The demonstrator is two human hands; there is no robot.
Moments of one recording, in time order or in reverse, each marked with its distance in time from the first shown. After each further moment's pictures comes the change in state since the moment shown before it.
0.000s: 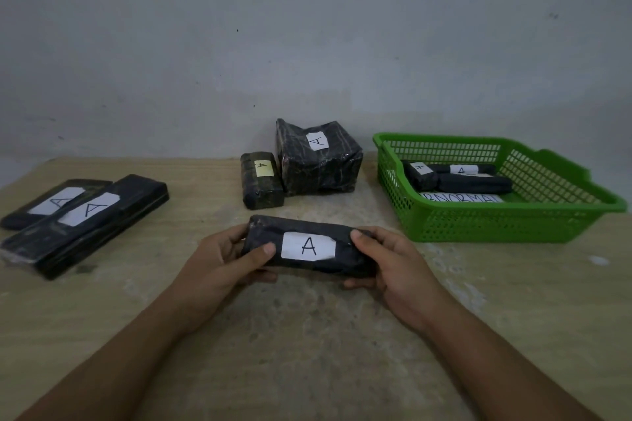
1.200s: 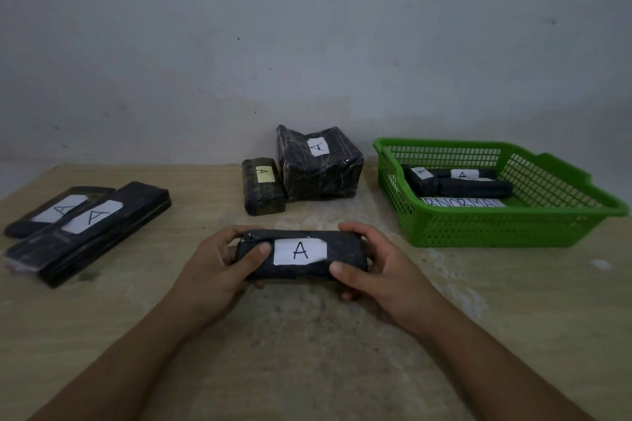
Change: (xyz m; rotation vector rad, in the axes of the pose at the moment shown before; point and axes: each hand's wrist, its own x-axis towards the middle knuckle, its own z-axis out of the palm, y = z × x) left_hand 0.001 0.007 0.002 0.222 0.192 0.005; right_hand -0.012 -0.003 -0.001 -0.299 -0.159 -0.124
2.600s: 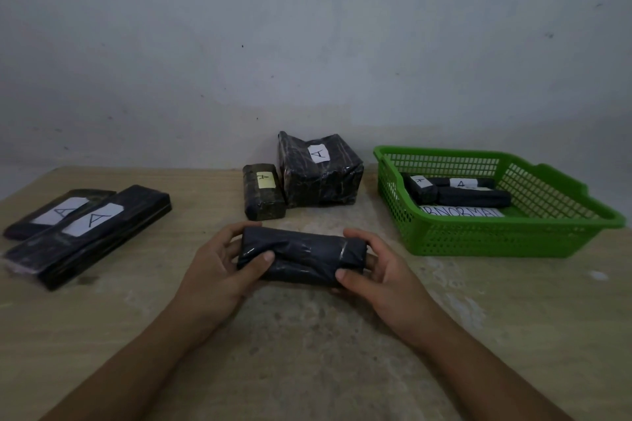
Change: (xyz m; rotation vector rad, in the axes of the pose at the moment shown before) left_hand -0.001 -0.005 0.002 -0.102 0.014 0.065; right_hand 0.005 0.011 0.000 0.085 0.014 -0.020
